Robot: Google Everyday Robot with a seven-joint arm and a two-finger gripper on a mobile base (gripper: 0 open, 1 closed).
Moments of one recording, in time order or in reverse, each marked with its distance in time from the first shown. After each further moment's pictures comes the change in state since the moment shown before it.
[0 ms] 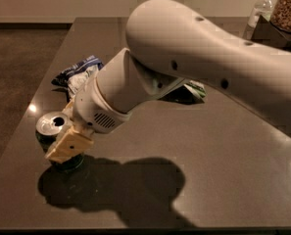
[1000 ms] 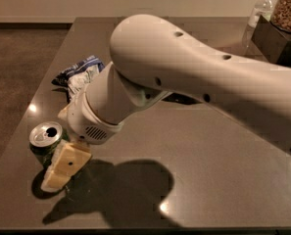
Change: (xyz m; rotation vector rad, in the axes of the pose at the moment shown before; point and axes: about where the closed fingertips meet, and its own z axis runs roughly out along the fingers) arm 0.010 0.006 0.023 -0.002 0.054 -0.027
